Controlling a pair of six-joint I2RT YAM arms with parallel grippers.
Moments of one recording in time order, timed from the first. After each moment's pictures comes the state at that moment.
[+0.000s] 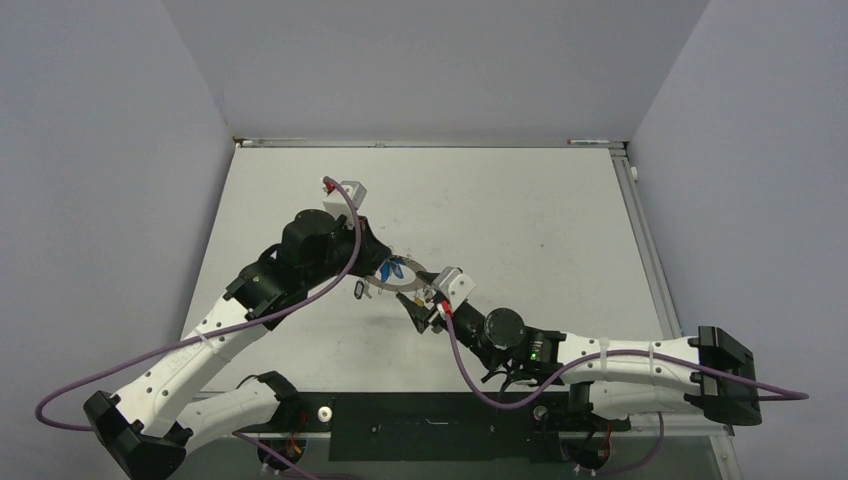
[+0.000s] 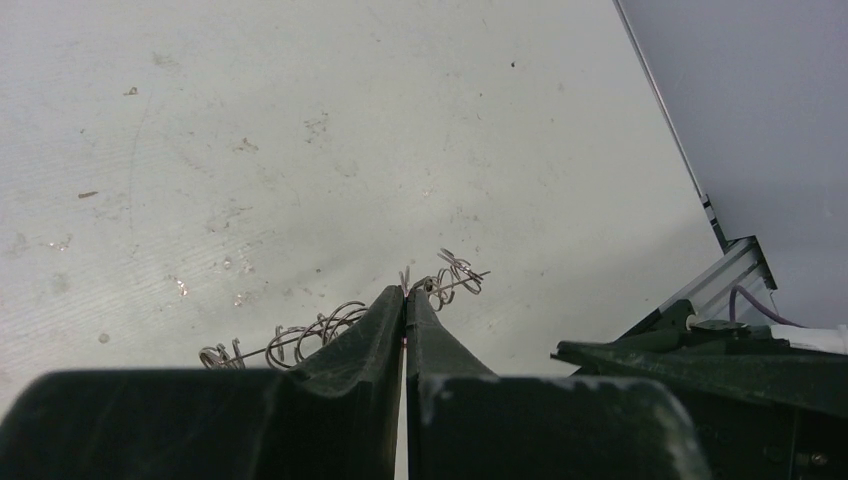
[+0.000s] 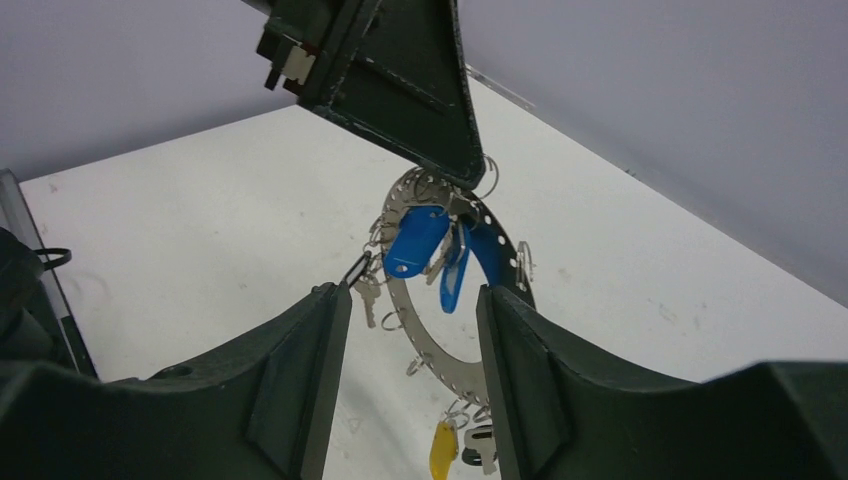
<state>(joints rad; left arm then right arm) -0.70 0.98 1.03 -0.48 -0.01 -0.52 1.33 1.08 0.59 0.57 0.46 -0.15</state>
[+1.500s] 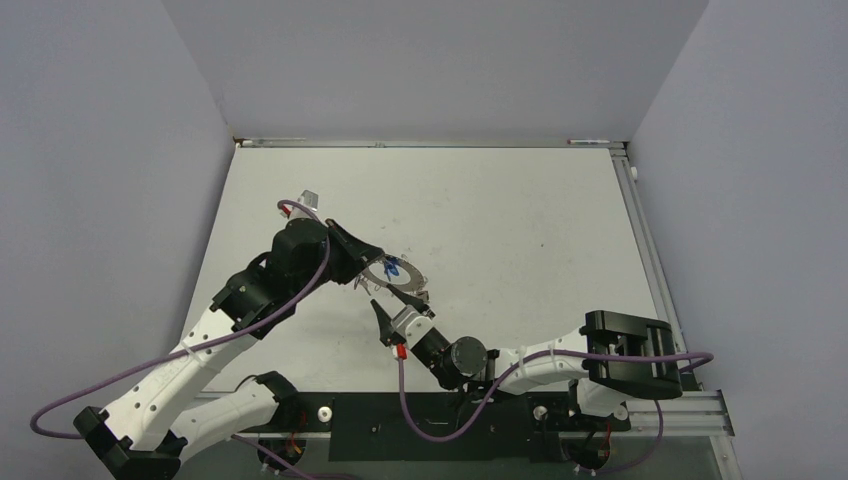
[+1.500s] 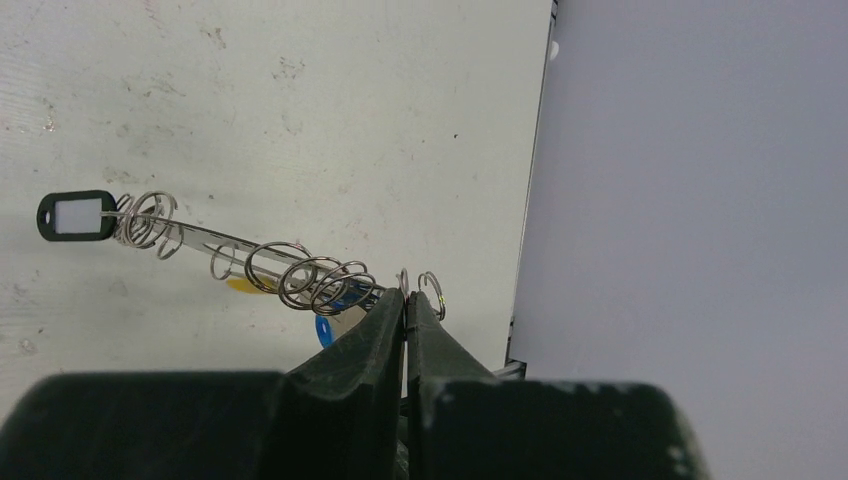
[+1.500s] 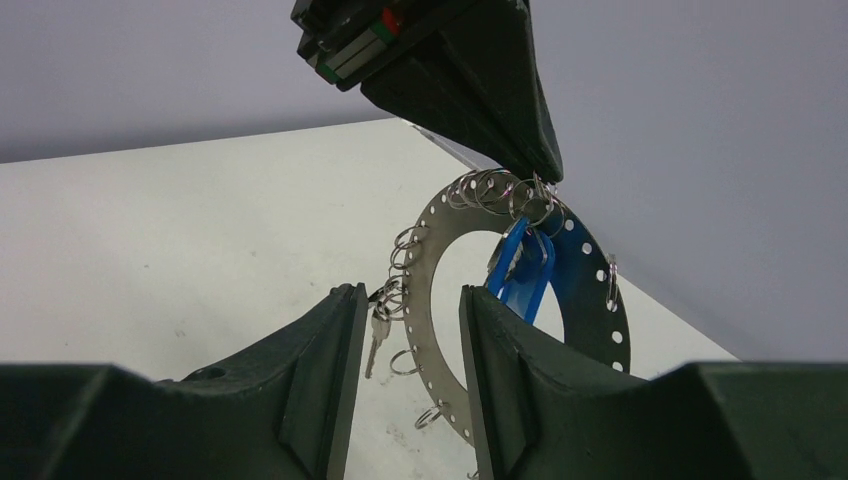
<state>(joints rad) -0.70 0.93 1.03 -0.59 -0.14 -1.17 1.45 1.54 0.58 1.23 0.62 -0.48</state>
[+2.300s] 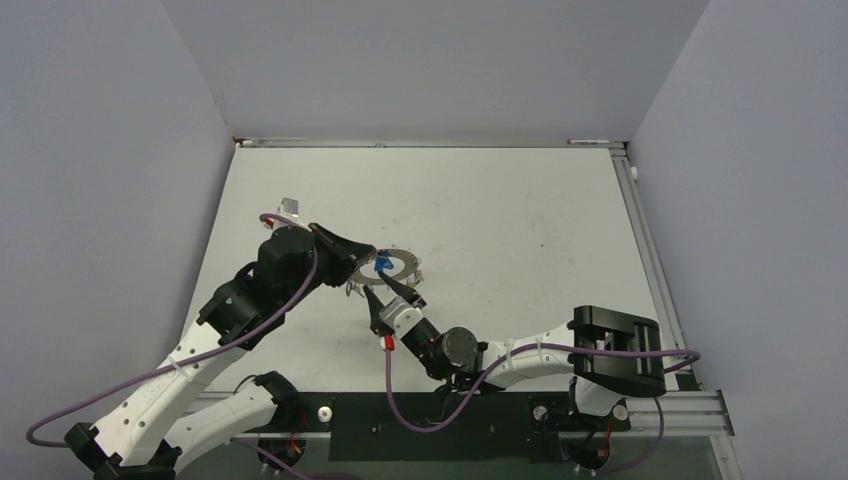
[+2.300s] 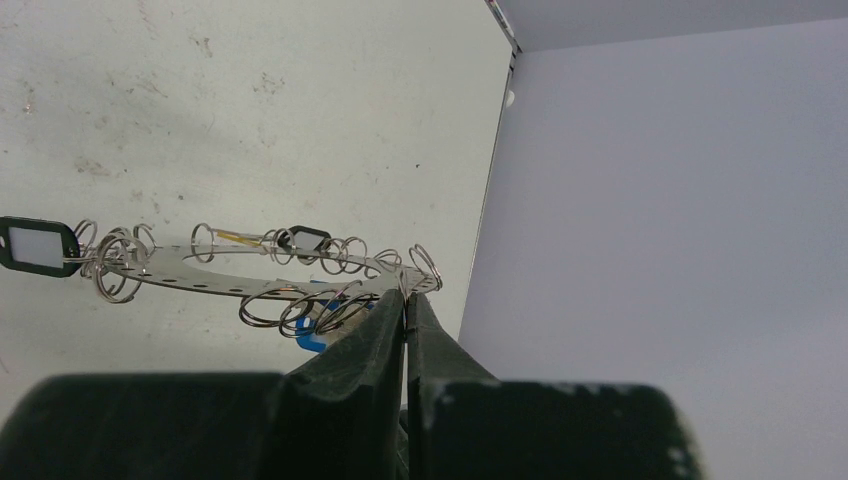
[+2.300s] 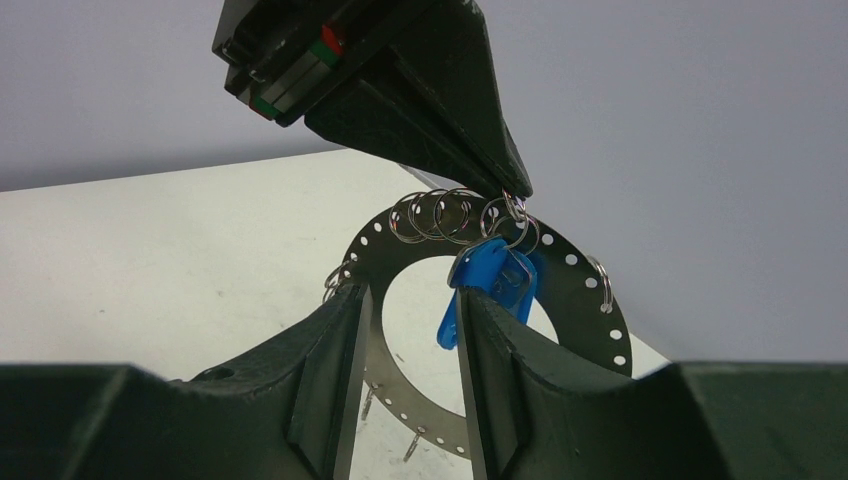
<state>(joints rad) -0.70 0.83 1.00 -0.60 -0.21 -1.33 1.41 1.60 0.67 1.28 0.59 -0.56</state>
